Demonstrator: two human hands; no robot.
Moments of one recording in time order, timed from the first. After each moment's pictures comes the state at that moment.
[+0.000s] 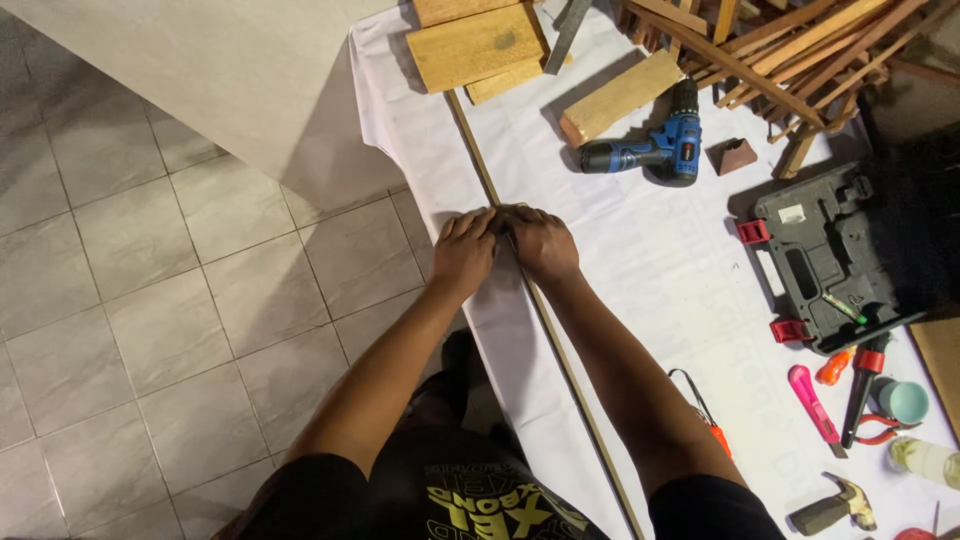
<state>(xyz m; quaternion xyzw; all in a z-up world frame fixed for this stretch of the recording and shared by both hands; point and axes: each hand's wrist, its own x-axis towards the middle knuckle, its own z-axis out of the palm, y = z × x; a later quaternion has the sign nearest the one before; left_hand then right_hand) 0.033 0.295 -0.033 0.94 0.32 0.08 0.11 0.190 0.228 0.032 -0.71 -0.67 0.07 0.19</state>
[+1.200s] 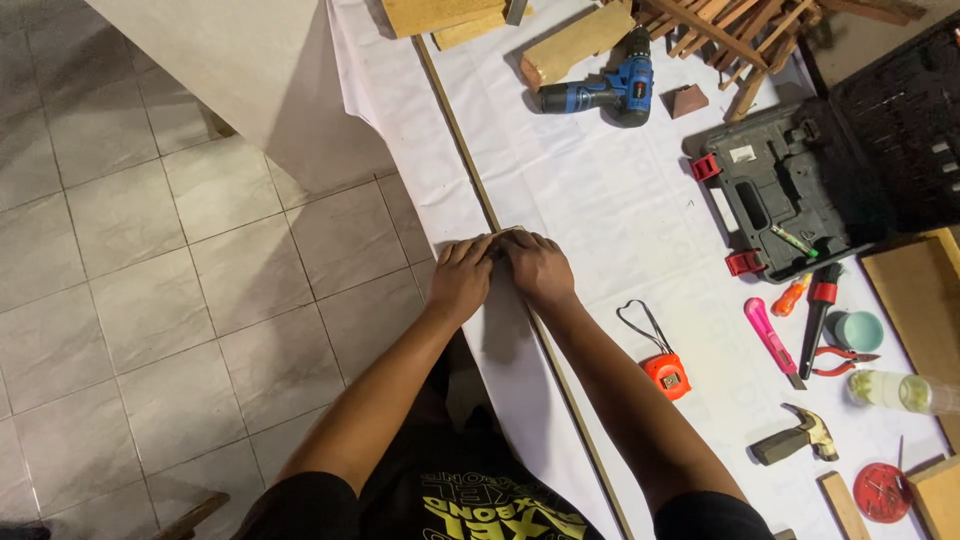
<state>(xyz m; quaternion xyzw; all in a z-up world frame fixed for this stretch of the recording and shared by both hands) 0.010 0.131 -0.047 0.94 0.30 0.14 0.11 0.172 0.065 0.027 -0.71 -0.67 0.05 0.20</state>
